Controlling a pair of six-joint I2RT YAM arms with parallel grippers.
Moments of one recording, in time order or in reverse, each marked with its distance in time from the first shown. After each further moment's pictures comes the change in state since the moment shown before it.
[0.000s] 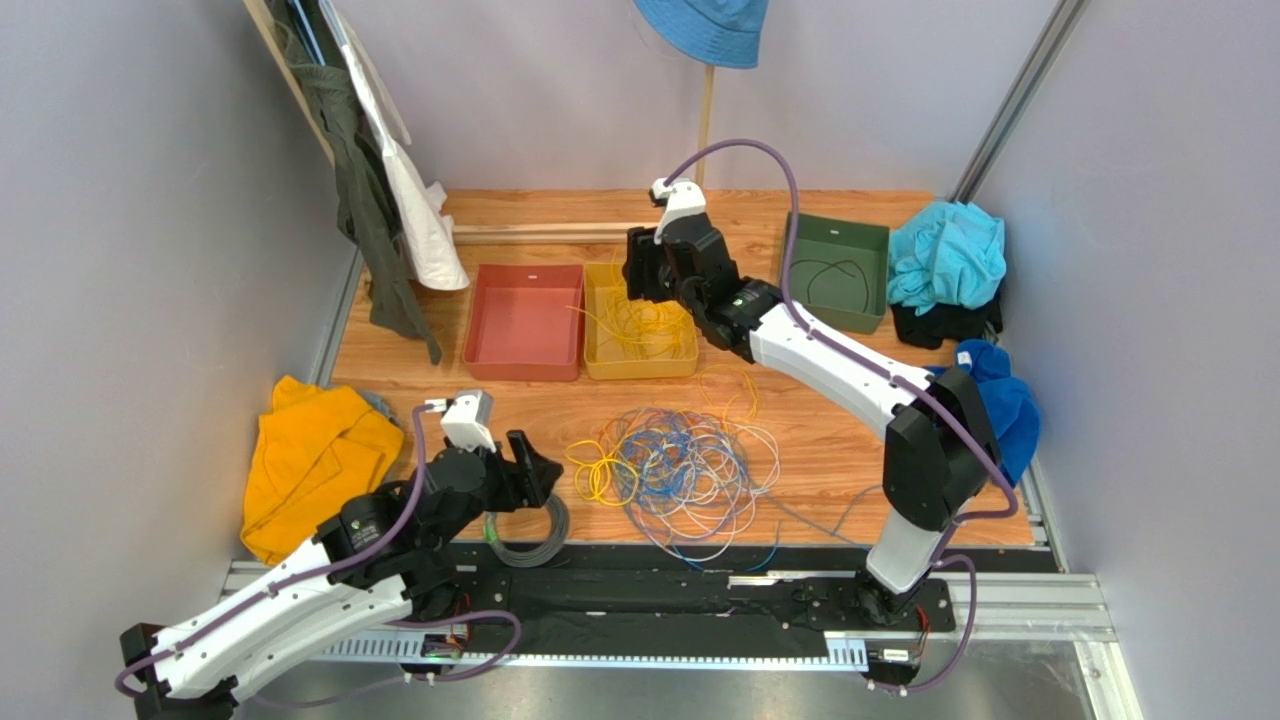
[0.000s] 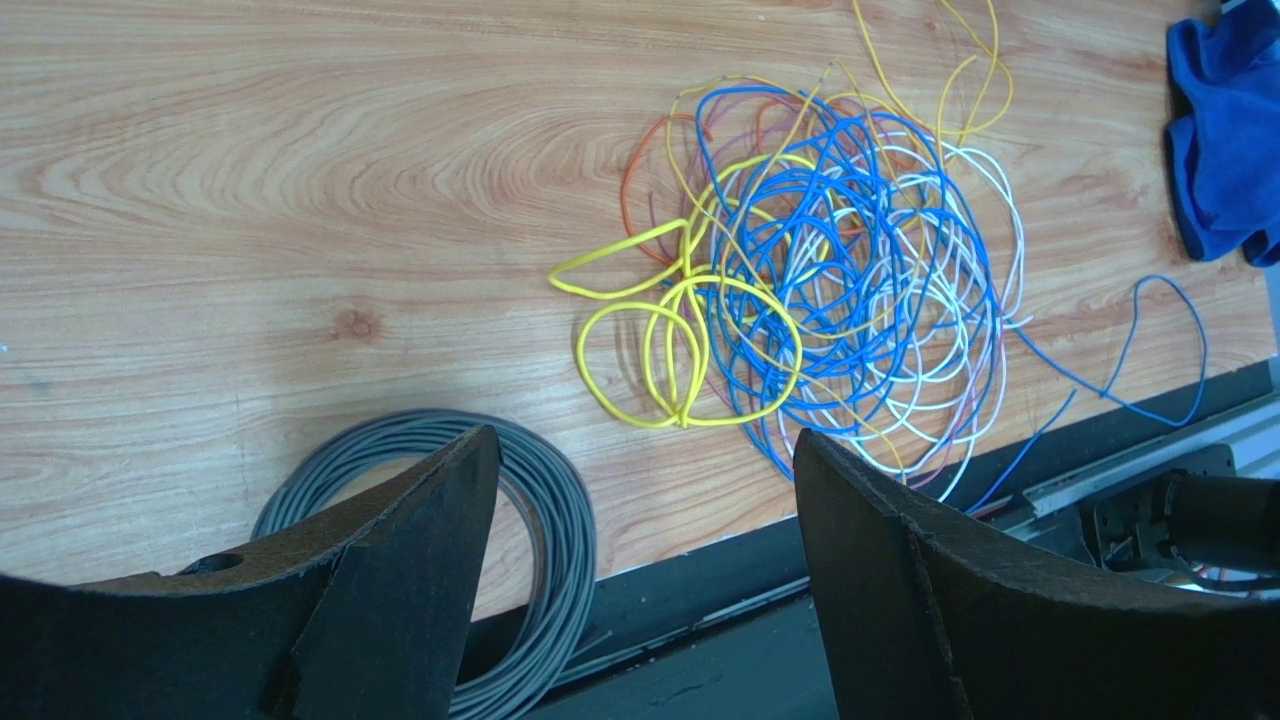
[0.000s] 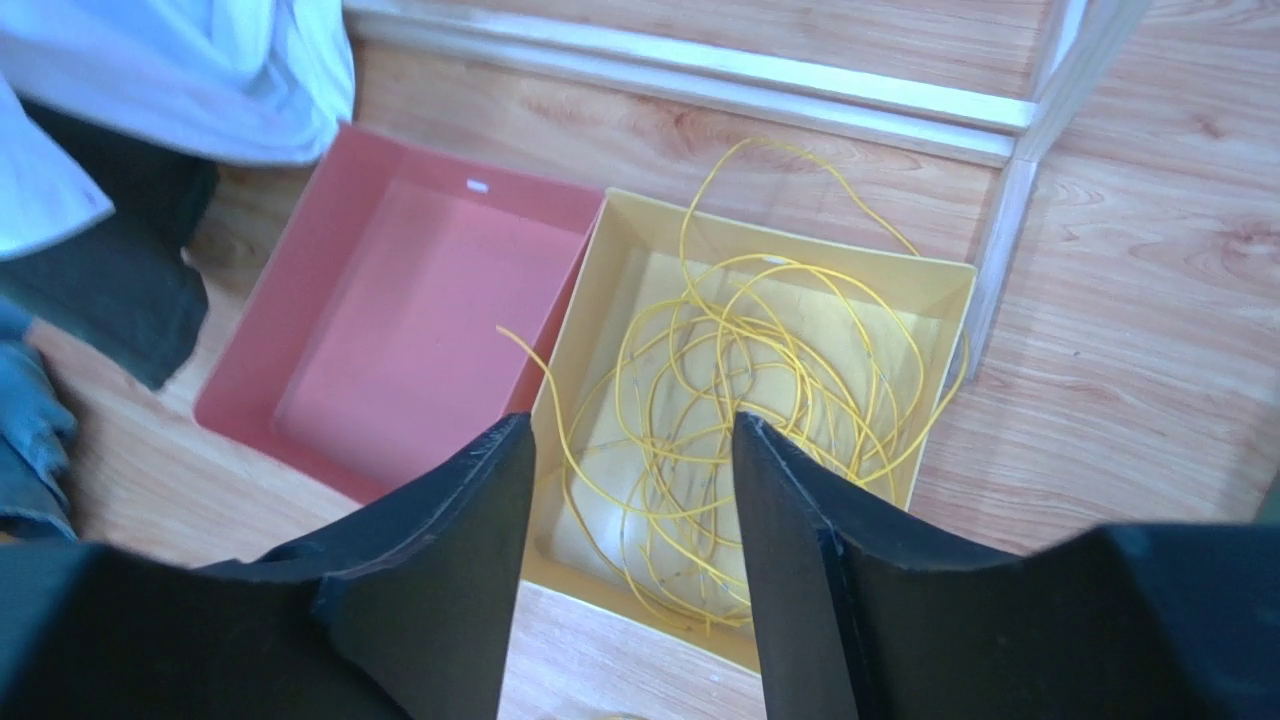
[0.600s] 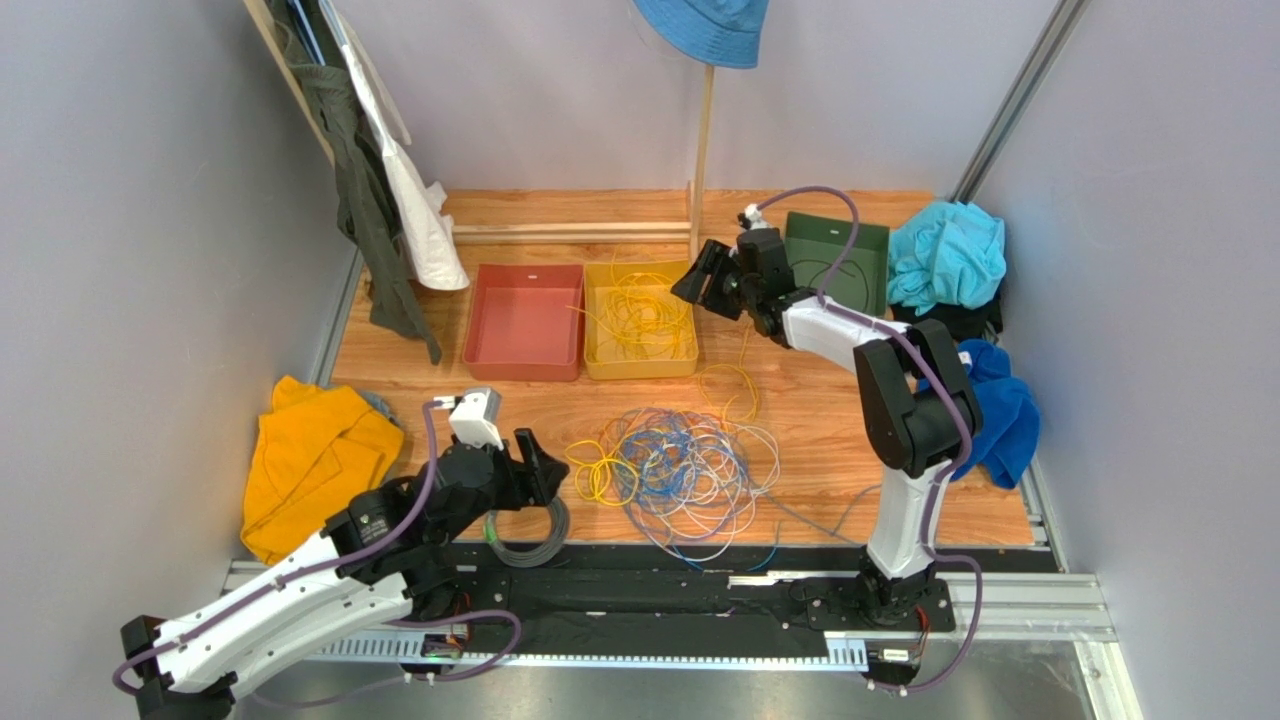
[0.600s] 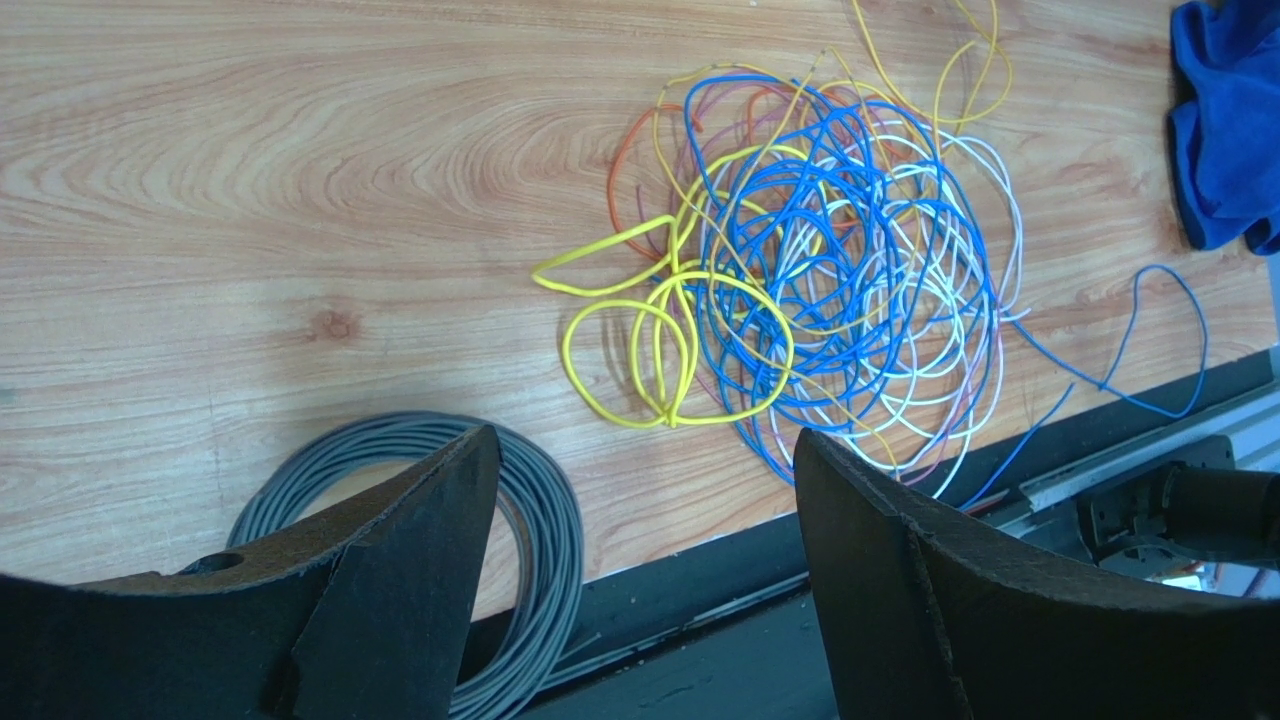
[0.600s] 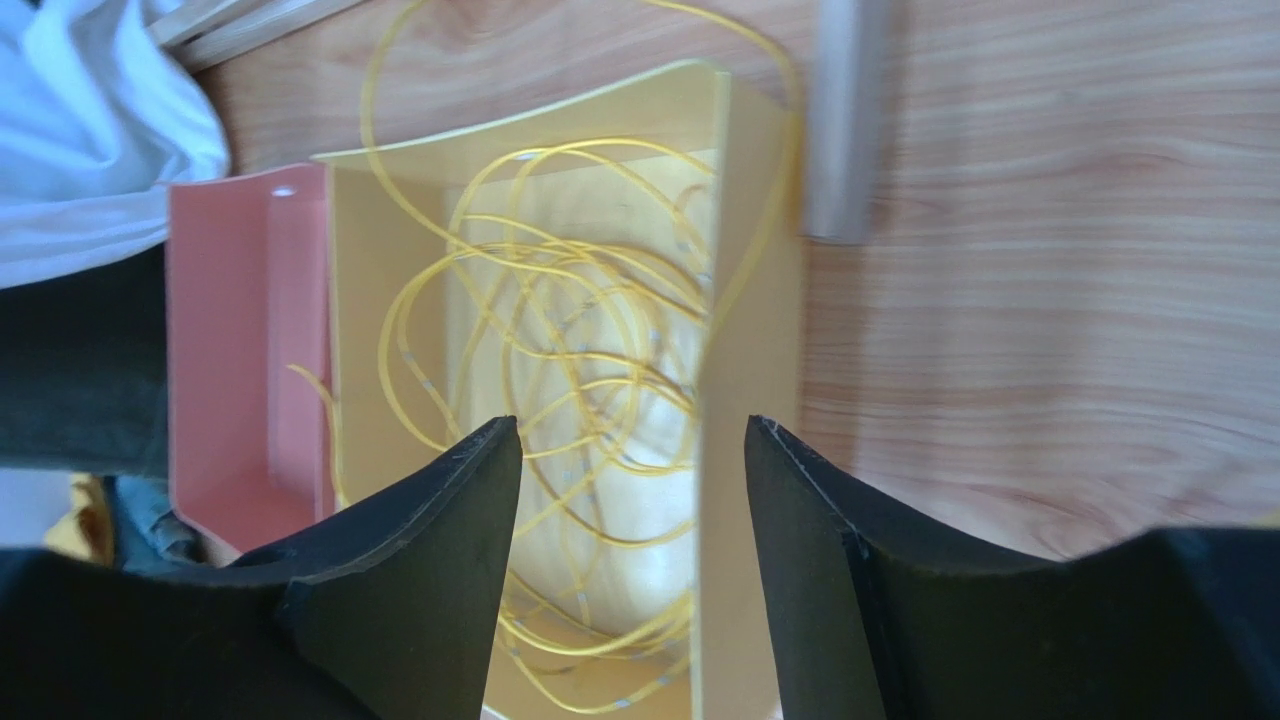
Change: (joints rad) left arm 0.000 0.042 0.000 0.031 0.018 -0.002; right arm -0.325 0.178 -0.199 0.209 -0.380 0.378
